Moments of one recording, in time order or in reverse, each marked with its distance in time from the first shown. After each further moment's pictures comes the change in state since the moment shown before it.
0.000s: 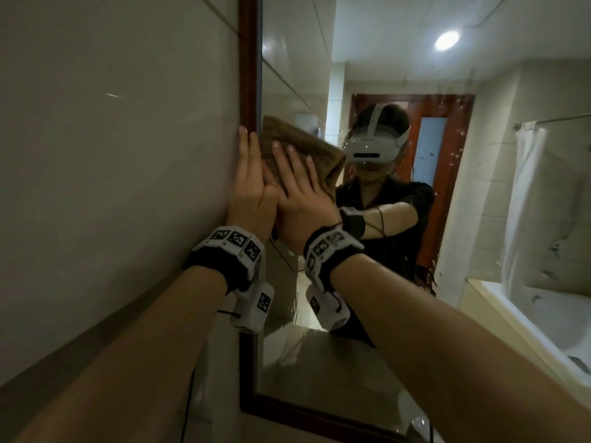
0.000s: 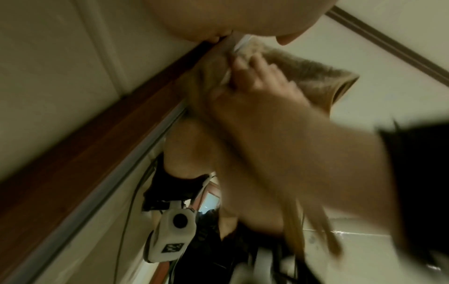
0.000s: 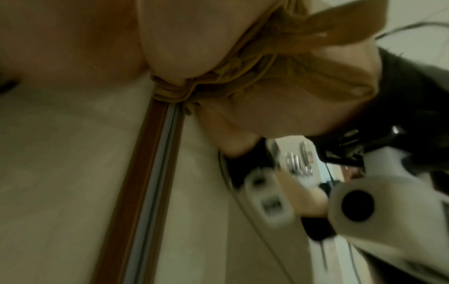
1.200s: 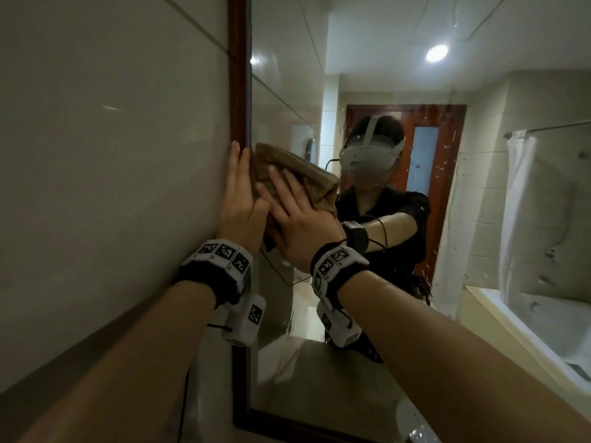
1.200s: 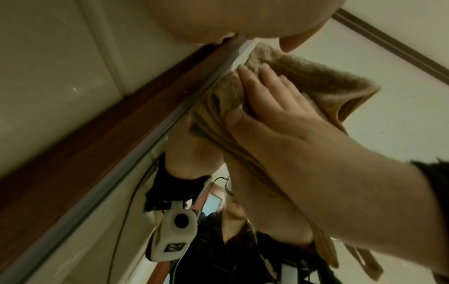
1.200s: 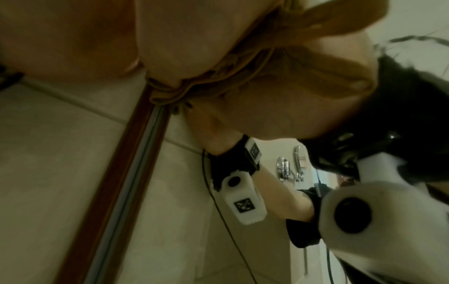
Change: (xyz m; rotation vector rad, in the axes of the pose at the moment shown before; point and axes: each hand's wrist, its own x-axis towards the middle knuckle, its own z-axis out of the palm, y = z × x) left_hand -0.003 0.007 -0.008 -0.104 -0.038 -0.020; right_hand -0.022 0.016 -0.005 0.065 -0.016 -0.035
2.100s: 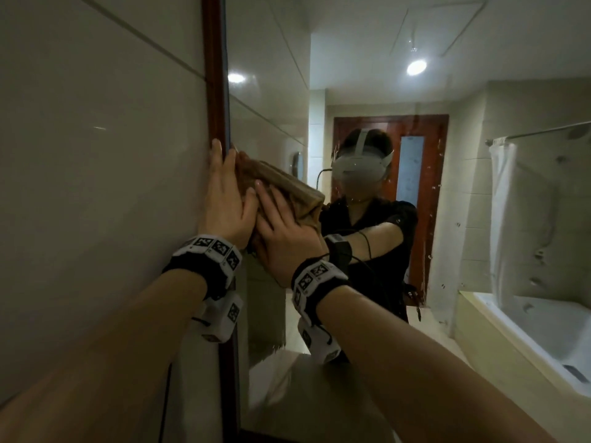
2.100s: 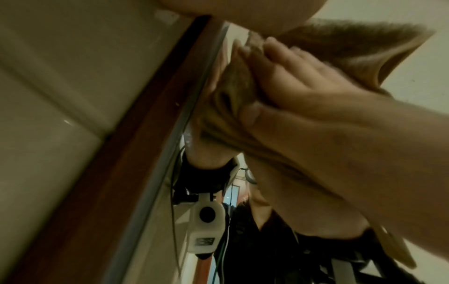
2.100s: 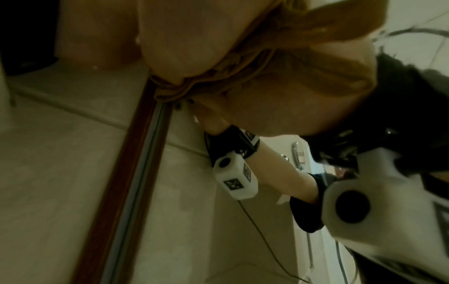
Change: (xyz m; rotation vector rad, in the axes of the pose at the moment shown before) left_hand 0.032 0.005 0.002 0.358 0.004 0.085; right_hand 0.000 0.001 0.001 0.049 0.112 0.086
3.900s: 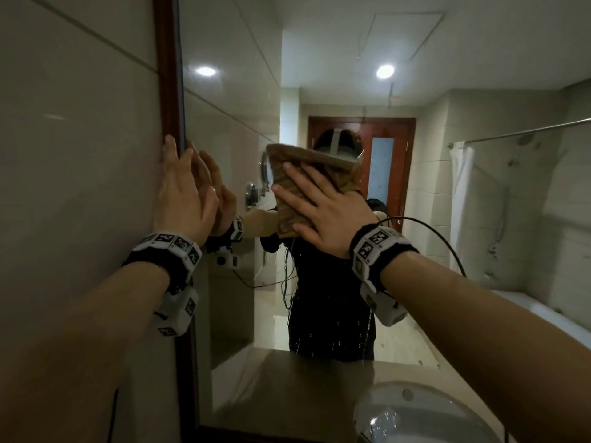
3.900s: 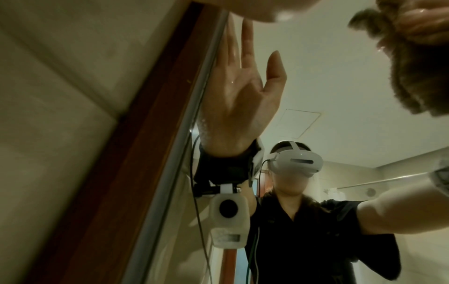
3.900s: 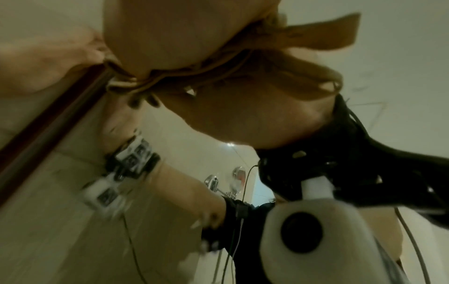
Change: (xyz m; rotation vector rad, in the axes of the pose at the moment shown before) left_hand -0.003 0.024 -0.001 0.169 0.013 -0.129; right_hand -0.029 0.138 -0.084 -0.271 -0.224 -0.209
